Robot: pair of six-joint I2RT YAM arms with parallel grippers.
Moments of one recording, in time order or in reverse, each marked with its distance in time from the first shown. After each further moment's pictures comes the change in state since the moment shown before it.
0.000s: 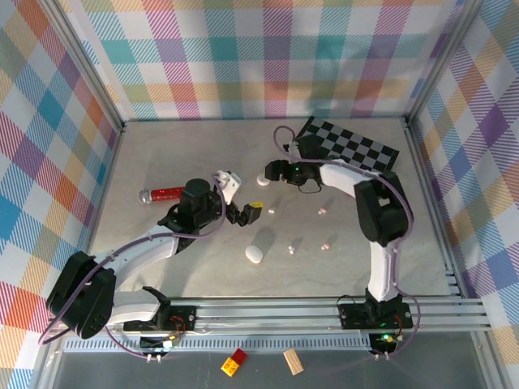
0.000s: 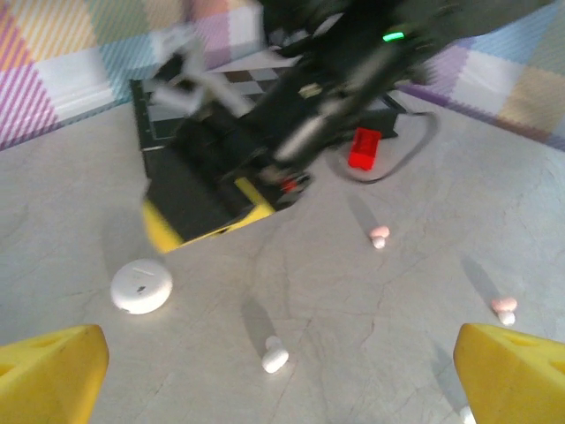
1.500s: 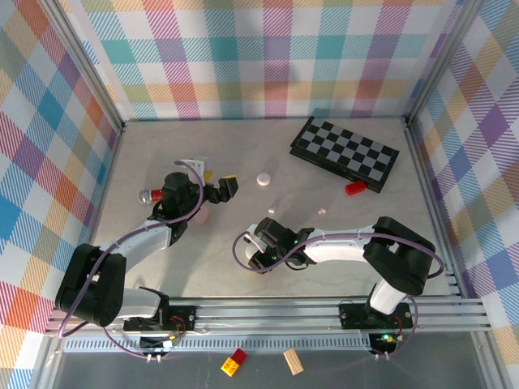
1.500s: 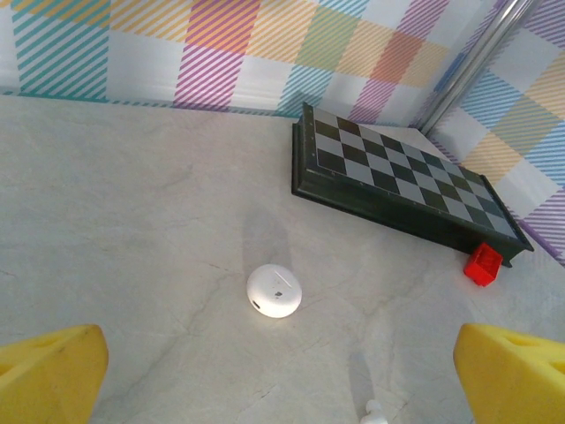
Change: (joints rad) left arm 0.215 0.076 -0.039 0.172 -0.063 -0.341; right arm 0.647 -0.316 -0.551 0.080 0.407 -0.281
